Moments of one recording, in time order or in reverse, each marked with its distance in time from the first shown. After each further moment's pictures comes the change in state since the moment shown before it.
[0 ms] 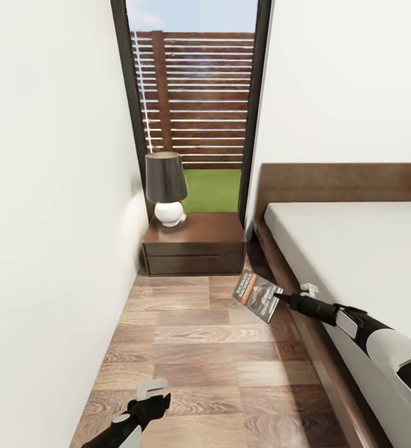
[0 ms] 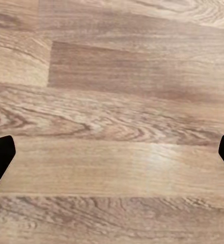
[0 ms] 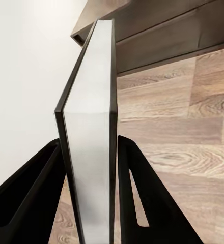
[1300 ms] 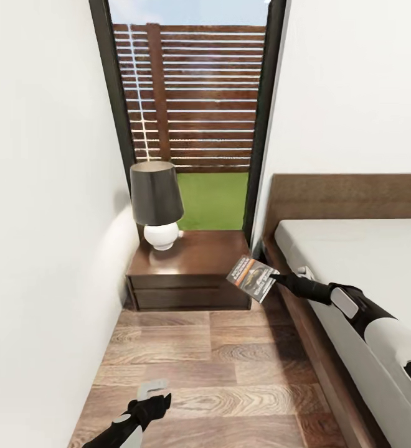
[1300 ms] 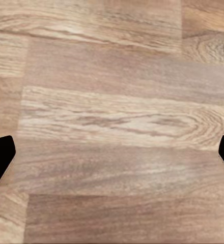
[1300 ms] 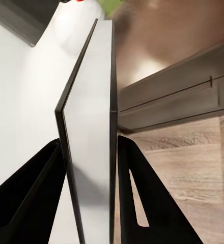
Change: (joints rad) left arm 0.000 -0.003 0.000 0.001 0.000 0.000 0.001; right arm -0.005 -0.007 -0.218 -0.225 -0.004 0.349 -0.178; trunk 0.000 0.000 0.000
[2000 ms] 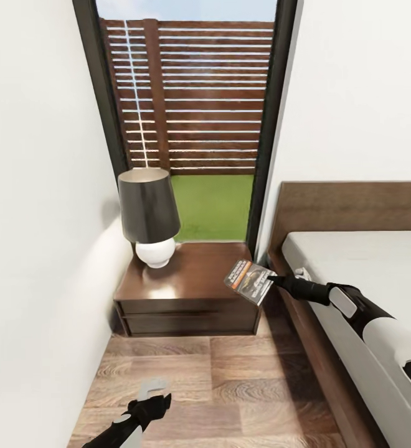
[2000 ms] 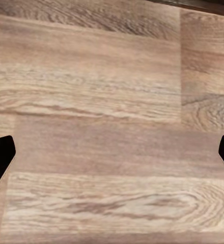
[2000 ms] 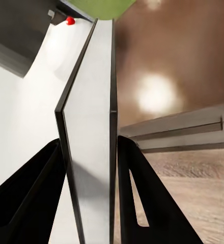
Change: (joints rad) left arm 0.000 0.000 0.000 0.000 0.000 0.000 0.000; right arm 0.000 0.006 0.003 -0.006 -0.002 0.066 0.002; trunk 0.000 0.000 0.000
